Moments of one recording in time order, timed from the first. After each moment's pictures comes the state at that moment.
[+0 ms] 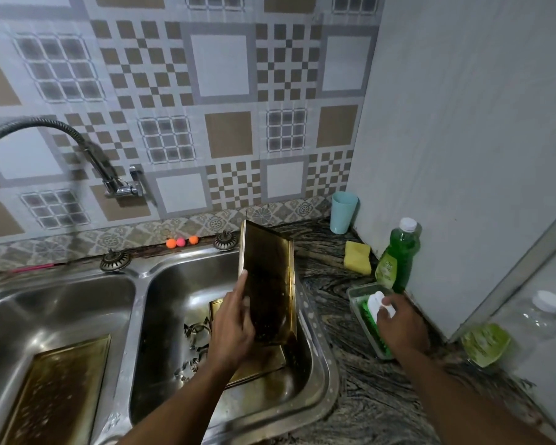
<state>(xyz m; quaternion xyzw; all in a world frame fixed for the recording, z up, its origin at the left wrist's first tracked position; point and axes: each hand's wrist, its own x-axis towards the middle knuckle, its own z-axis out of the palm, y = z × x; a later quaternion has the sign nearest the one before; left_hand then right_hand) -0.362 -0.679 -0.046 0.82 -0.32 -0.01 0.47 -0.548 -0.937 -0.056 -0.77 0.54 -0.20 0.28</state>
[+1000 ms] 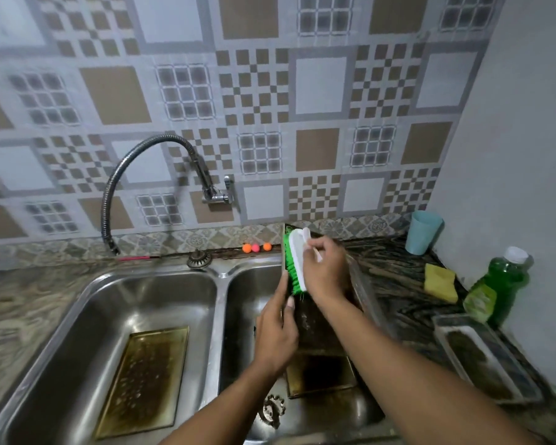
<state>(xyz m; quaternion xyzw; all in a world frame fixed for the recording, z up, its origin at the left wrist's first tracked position) -0.332 -0.613 -0.003 0.76 -0.24 -0.02 0.61 -0.318 -0.736 0.063 -0.73 0.30 -0.35 0.51</state>
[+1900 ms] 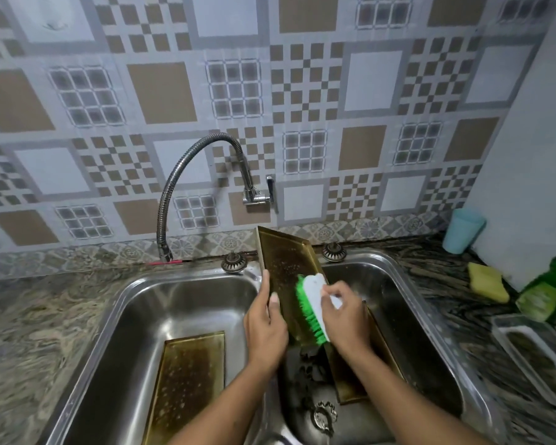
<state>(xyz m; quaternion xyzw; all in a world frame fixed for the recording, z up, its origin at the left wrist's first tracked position) -0.253 -0.511 -0.007 0.78 -0.16 0.03 0.60 -0.310 -0.641 -0.009 -0.78 0.27 -0.32 0.46</state>
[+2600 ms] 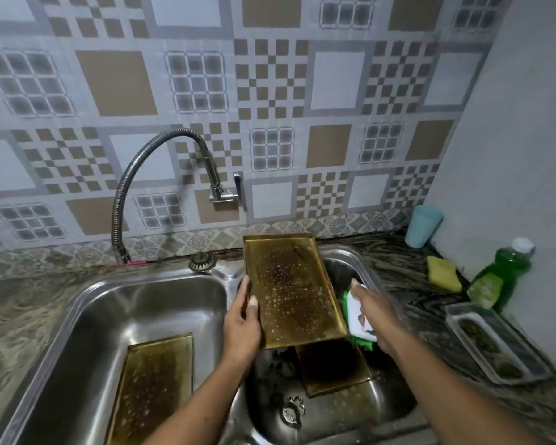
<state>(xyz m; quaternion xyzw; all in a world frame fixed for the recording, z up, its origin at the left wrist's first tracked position) -0.250 -0.532 -0.024 0.72 -0.13 -0.10 0.67 -0.359 -0.767 -0.015 -0.63 0.46 -0.13 0.61</state>
